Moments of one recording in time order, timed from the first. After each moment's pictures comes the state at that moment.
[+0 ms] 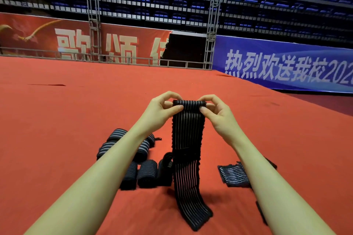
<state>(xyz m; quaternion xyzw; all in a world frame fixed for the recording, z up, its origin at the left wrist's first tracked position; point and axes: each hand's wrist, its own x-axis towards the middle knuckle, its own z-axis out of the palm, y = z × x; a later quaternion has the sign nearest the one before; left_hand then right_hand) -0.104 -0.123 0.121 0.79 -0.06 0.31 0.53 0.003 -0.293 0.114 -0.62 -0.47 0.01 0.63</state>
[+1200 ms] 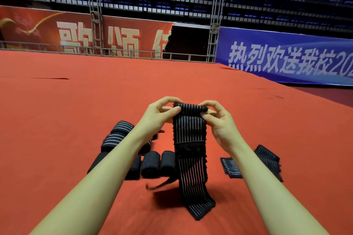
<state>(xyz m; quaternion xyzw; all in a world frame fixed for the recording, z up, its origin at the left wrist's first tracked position) -0.122 -0.127 0.084 0.74 -0.02 0.26 0.62 -0.010 -0.291 0.071 -0.55 -0.42 0.11 0.72</state>
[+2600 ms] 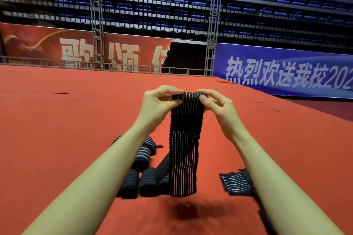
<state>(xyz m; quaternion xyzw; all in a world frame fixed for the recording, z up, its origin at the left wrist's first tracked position) -0.110 -0.129 0.143 0.71 -0.08 0.44 0.54 -0.009 -0.288 0.142 -0.60 -0.47 -0.01 0.65</state>
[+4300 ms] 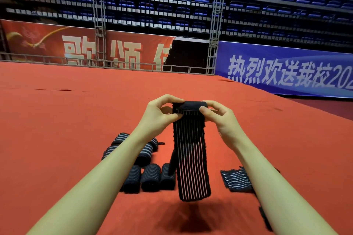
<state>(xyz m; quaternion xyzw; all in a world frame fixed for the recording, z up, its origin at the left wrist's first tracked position) -0.127 -0.129 0.117 0.77 -0.06 0.36 0.53 -0.010 -0.293 0.114 -0.58 -0.43 0.06 0.69</state>
